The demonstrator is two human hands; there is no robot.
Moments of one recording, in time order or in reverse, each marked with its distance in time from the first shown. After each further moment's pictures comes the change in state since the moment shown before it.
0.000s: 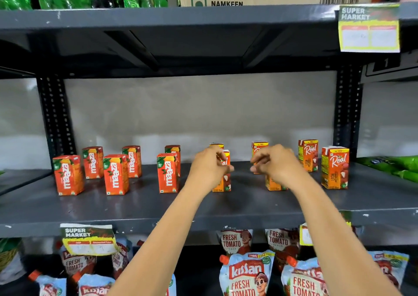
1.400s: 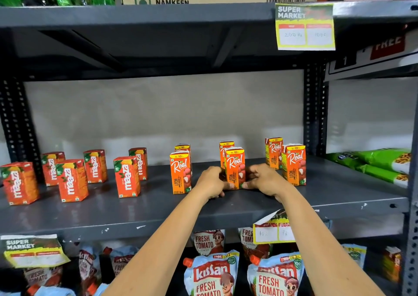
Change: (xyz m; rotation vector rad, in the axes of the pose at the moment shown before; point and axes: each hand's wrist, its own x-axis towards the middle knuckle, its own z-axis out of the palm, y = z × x) left_hand 0.029 0.019 0.119 -0.016 -0.318 -0.135; right_hand 0.013 0.106 -0.017 0.134 -0.220 0.125
